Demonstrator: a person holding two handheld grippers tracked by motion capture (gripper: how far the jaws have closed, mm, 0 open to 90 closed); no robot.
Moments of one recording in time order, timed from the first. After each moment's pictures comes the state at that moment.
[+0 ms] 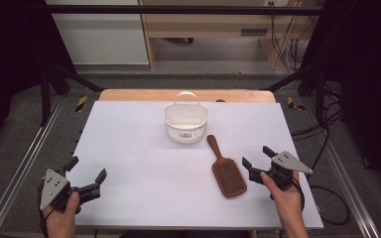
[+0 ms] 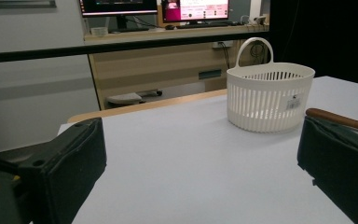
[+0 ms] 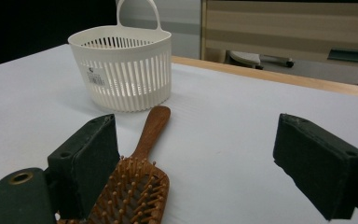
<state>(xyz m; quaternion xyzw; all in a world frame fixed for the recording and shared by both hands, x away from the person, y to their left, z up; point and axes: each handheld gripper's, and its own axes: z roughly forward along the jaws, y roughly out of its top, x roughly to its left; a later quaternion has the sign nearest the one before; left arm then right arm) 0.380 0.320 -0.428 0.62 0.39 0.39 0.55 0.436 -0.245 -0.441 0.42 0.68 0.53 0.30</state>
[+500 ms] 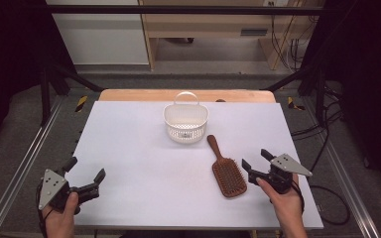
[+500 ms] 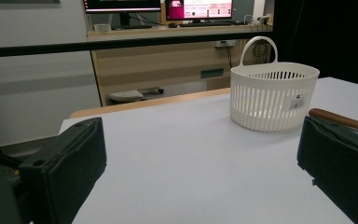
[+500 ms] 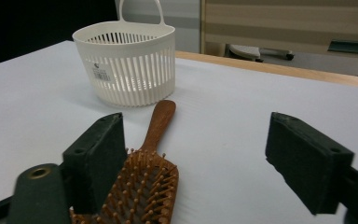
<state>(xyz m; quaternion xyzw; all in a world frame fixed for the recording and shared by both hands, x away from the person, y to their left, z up) 0.380 0.321 -0.429 0.63 0.40 0.39 0.55 0.426 -0.239 -0.438 0.43 0.68 0.52 0.29</state>
